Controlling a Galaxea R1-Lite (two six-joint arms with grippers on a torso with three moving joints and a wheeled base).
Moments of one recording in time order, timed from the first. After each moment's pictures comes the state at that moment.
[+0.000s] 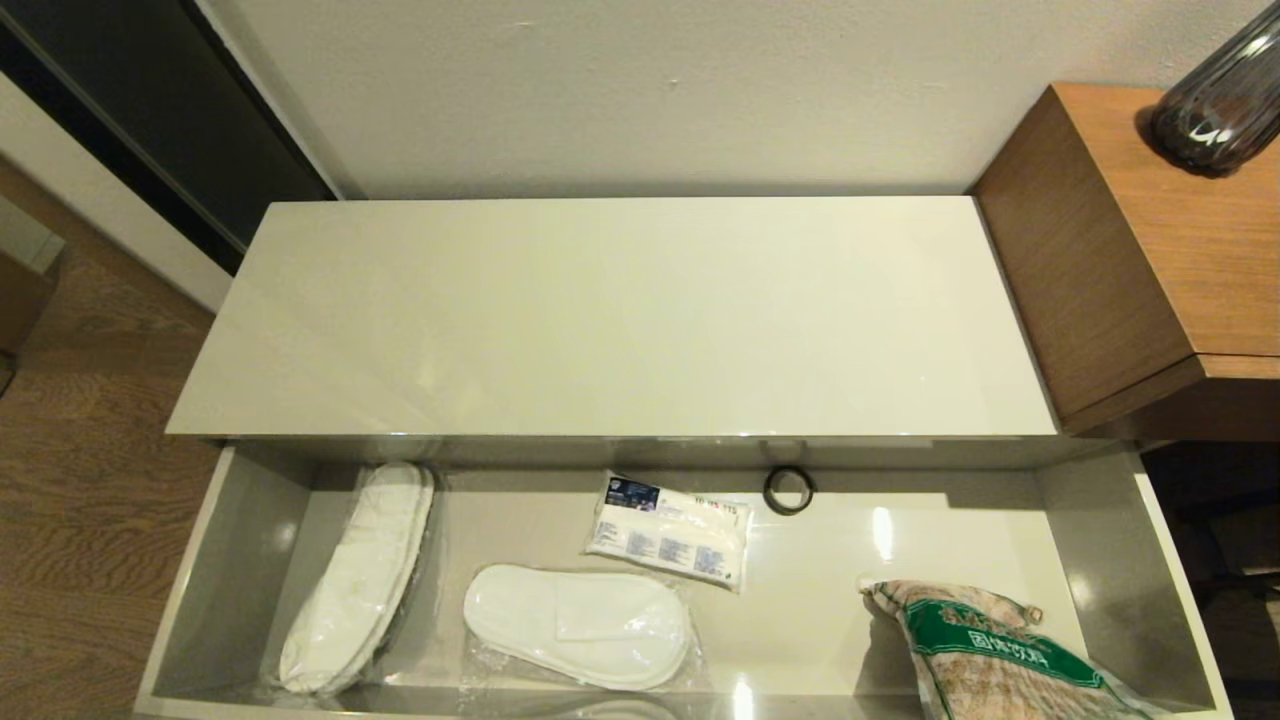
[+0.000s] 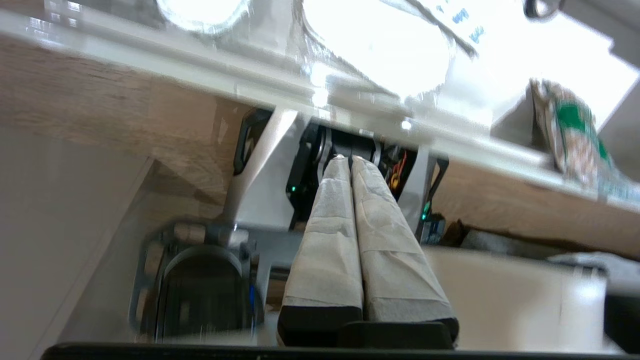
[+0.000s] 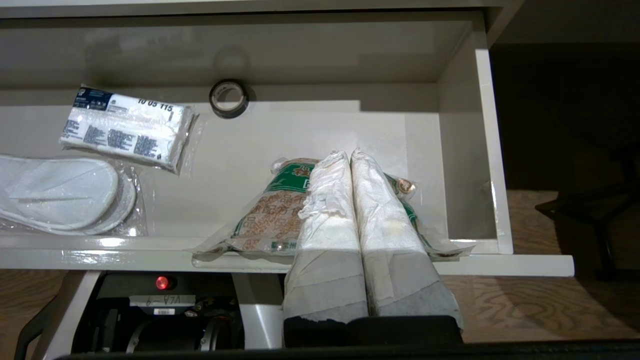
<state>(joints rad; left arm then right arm) 0.11 0.73 -1.03 1.04 -0.26 -0.27 0.01 0.00 0.00 0.02 0.01 -0.02</state>
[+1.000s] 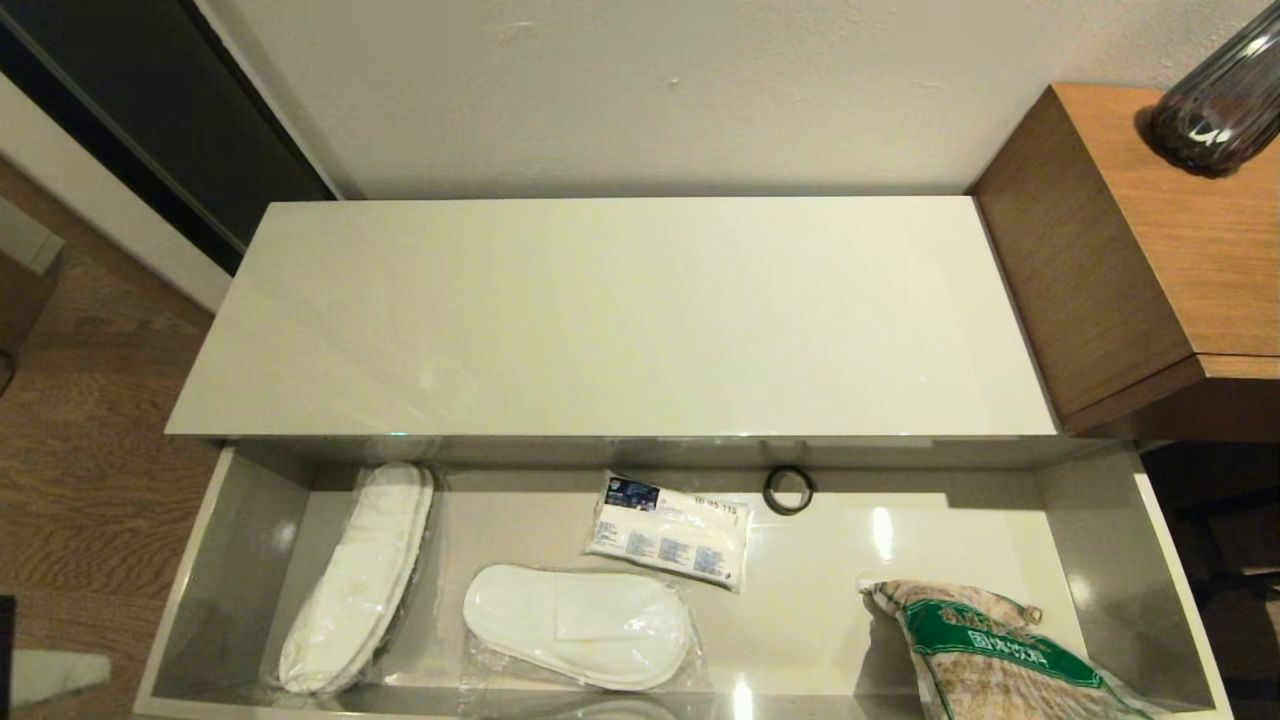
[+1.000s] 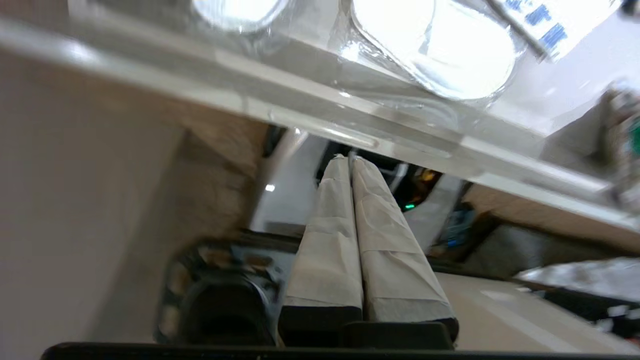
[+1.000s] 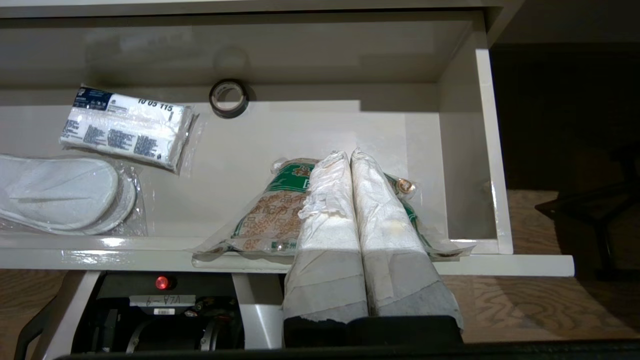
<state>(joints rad) 0.09 1.01 -0.97 0.86 -0.16 -0.26 0.01 0.00 0.00 0.02 0.01 -0.02</state>
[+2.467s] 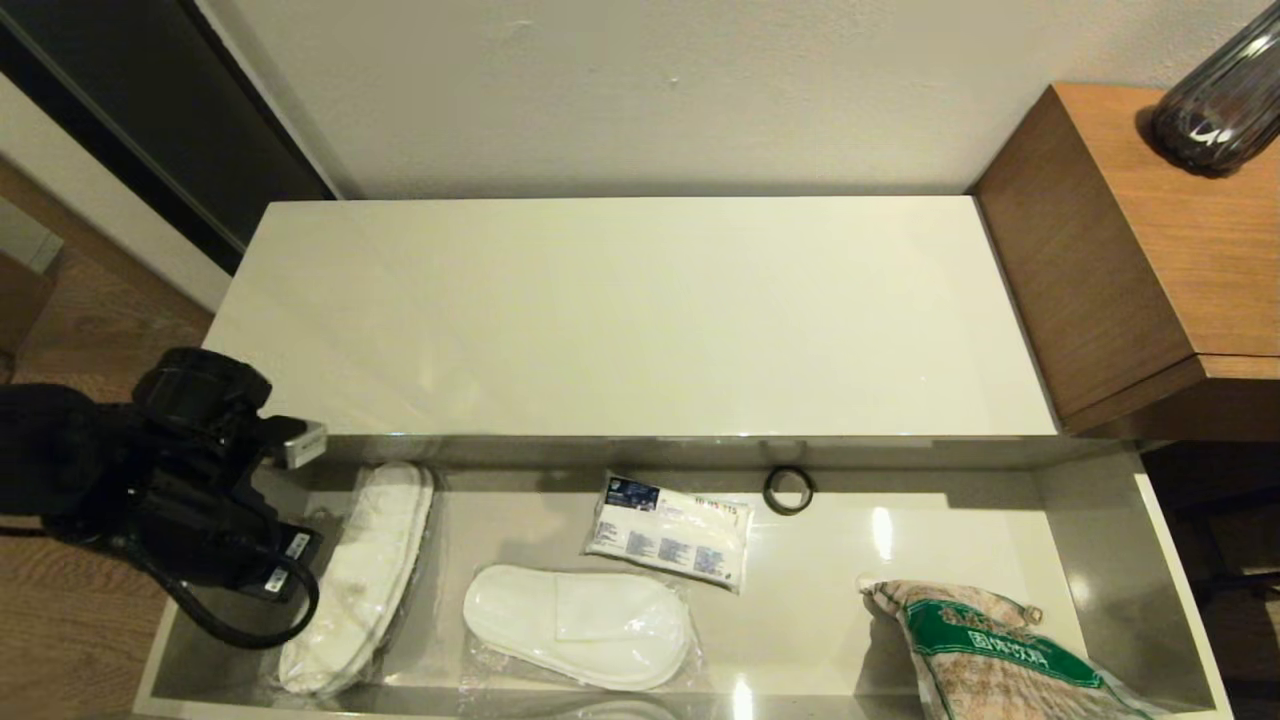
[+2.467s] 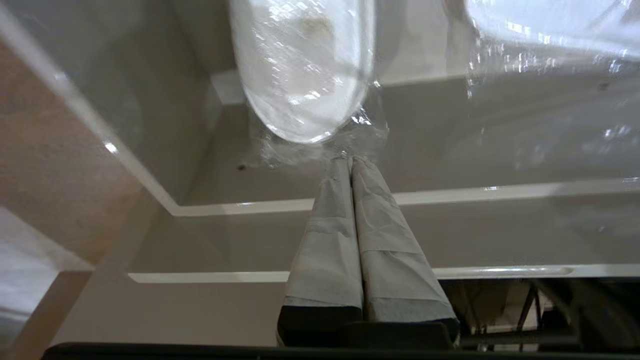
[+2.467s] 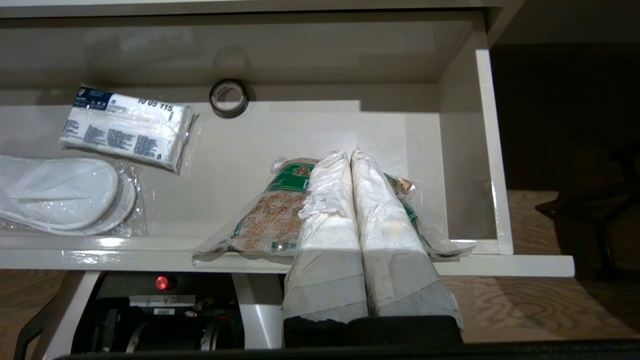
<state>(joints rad) -0.02 1.66 -0.94 0.40 0.09 0.21 0.01 0.00 0.00 0.02 0.01 -0.02</state>
